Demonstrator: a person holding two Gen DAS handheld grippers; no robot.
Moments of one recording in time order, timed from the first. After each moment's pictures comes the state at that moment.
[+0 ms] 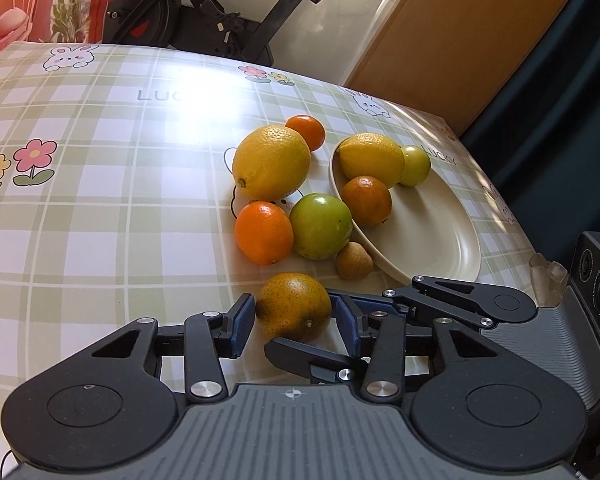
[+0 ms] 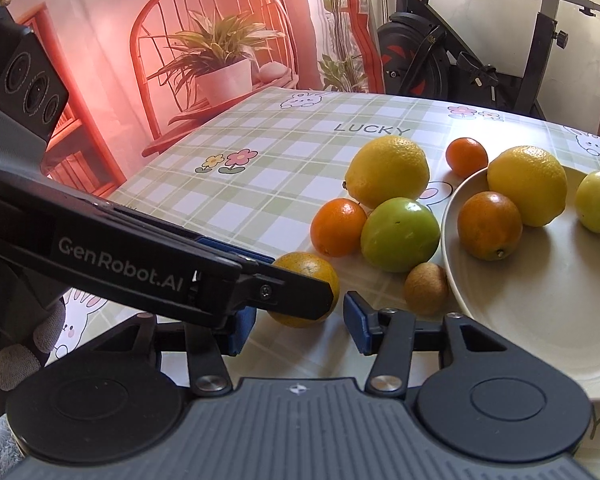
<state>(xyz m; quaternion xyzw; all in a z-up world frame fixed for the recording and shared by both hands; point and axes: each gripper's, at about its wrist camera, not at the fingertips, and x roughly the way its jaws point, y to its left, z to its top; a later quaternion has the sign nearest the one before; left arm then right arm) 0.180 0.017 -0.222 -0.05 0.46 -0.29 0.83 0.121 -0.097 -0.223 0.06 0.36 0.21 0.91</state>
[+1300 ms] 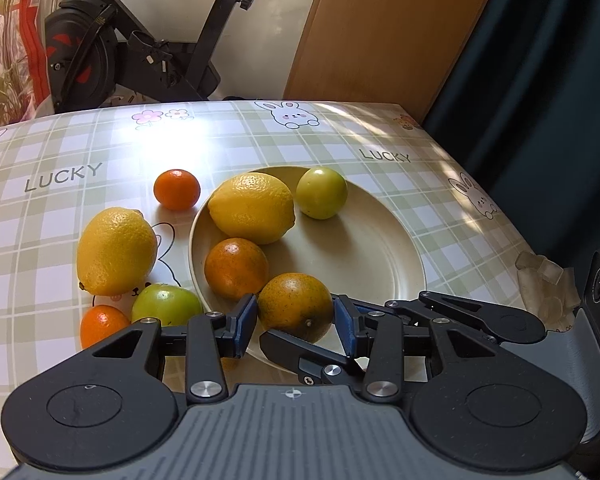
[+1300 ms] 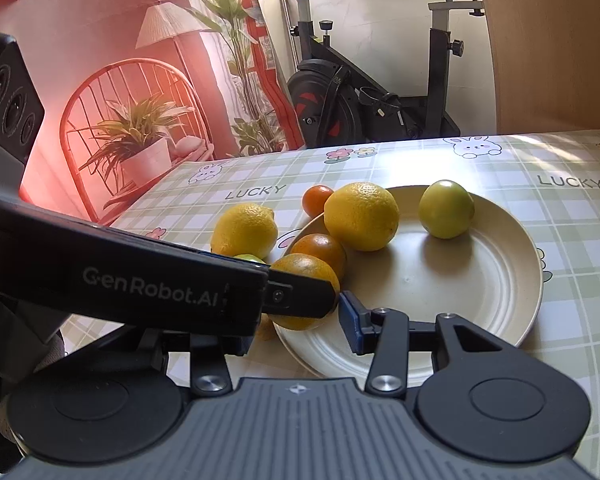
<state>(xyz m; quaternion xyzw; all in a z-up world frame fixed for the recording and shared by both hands) 0.186 -0.105 -0.194 0.03 0.44 -0.32 0.84 0.100 -0.191 -0.206 0.14 0.31 0.10 0.94</state>
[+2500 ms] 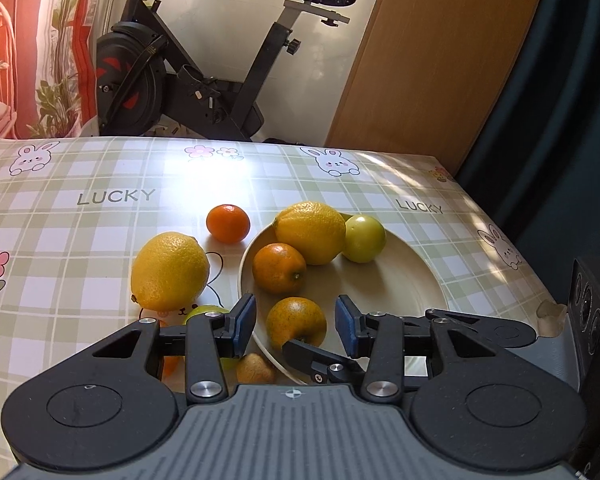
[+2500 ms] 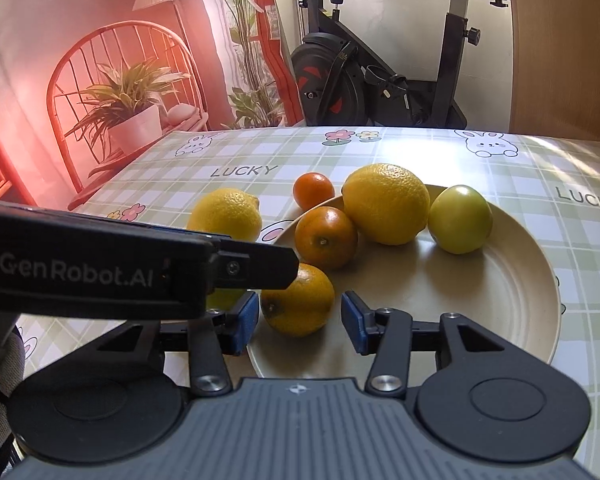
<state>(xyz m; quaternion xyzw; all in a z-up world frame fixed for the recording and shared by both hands) 0.173 -0.090 -0.178 0.00 0.38 -0.26 0.89 0.136 -0.187 -0.213 0.10 0.34 0.11 0.93</state>
